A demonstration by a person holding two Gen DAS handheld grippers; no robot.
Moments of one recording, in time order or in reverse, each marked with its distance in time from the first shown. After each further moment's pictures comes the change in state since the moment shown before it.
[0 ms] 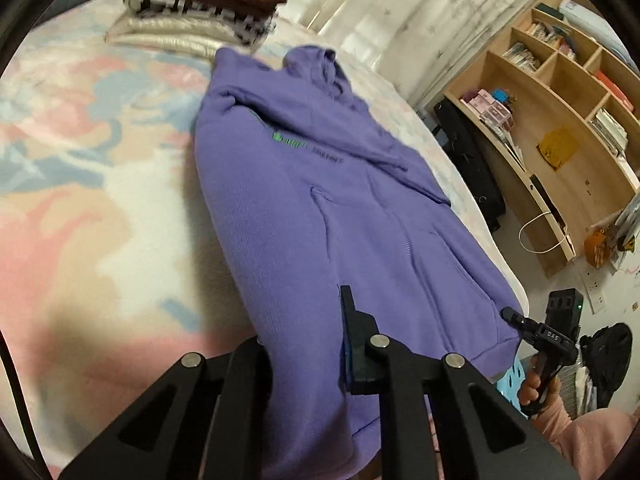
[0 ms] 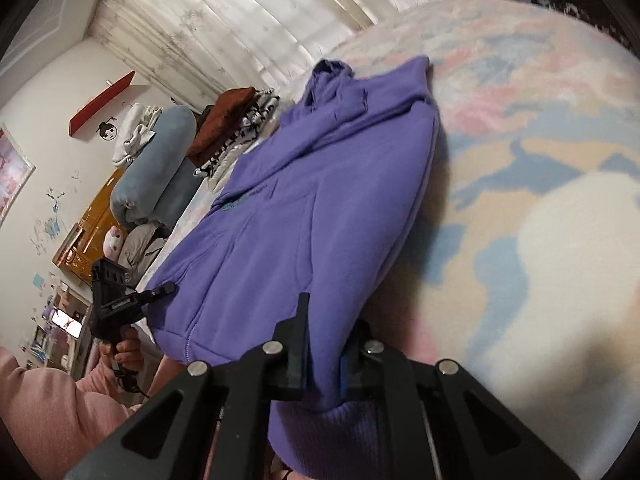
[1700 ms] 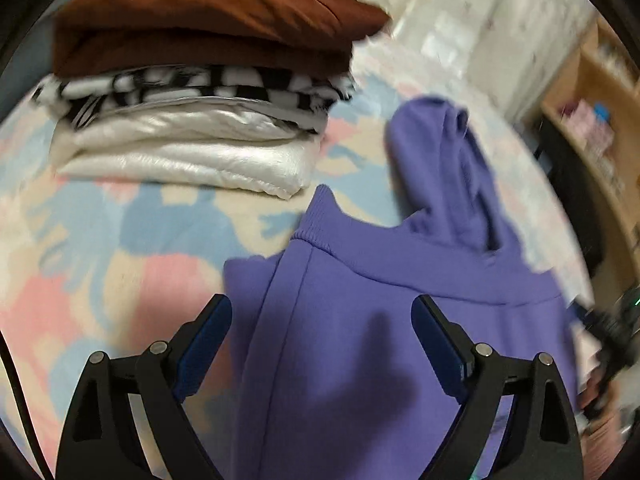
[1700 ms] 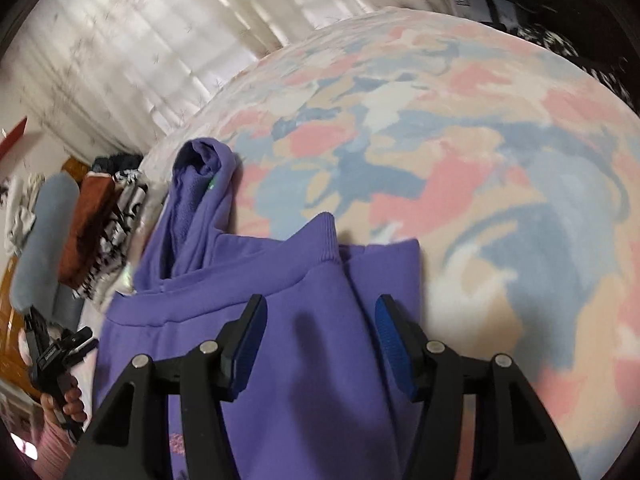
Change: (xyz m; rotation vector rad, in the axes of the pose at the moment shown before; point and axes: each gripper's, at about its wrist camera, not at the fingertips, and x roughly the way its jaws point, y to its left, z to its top) left arm 0.190 0.072 0.290 0.036 0.062 0.333; right arm 0.174 -0.076 0.266 0.124 -0.036 -0.344
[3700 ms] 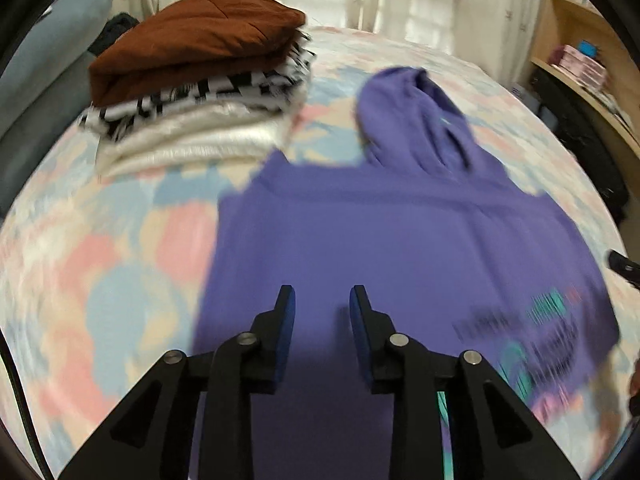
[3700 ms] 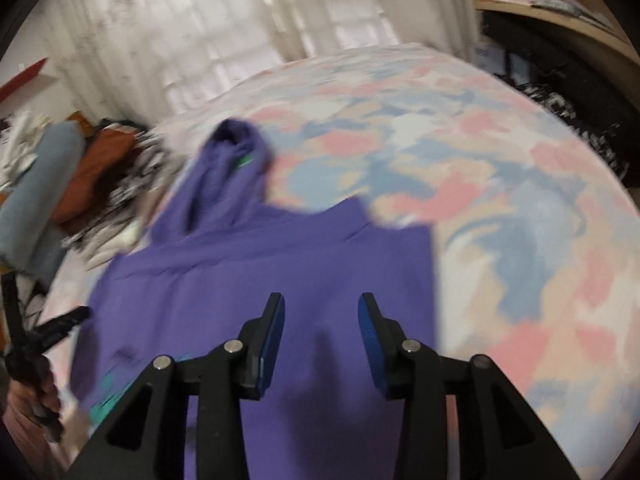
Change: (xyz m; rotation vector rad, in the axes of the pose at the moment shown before) left arm -0.069 -0.063 -0.093 0.125 -0.051 0.148; right arm -0.061 0.071 -0.063 -0.162 -0.054 -0.082
